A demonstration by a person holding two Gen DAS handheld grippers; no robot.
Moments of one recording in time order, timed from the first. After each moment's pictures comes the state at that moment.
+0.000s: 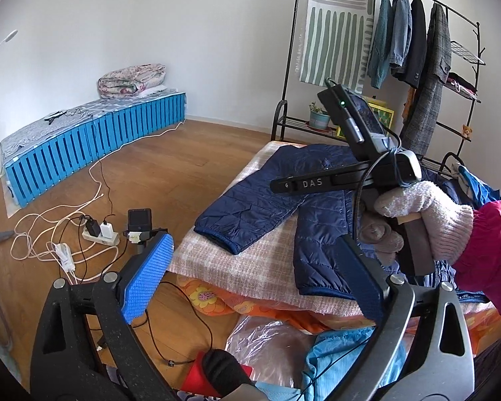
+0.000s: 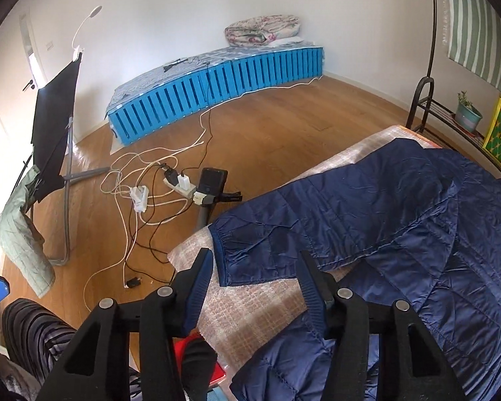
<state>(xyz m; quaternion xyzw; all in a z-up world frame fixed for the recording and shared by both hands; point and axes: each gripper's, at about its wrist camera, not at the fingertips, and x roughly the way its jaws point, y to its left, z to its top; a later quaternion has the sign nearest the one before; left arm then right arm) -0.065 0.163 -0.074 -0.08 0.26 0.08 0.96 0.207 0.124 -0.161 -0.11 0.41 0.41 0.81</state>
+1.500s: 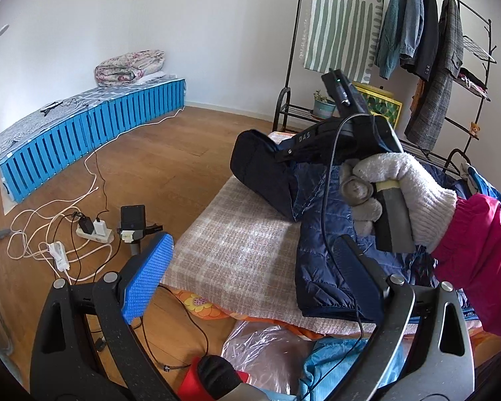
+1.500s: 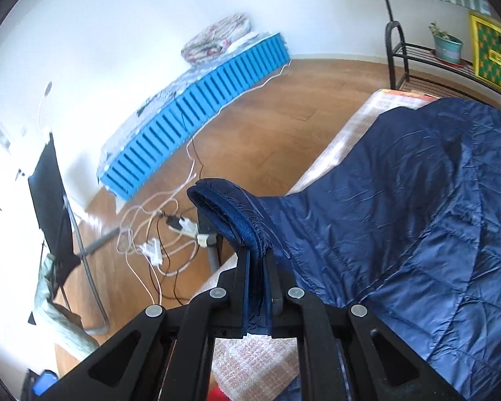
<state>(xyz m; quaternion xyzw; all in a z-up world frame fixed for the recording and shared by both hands) -0.006 0.163 -0.078 -0.08 0.30 0.07 0.95 0.316 0.089 -0.158 0.08 0.46 0.38 0.80</state>
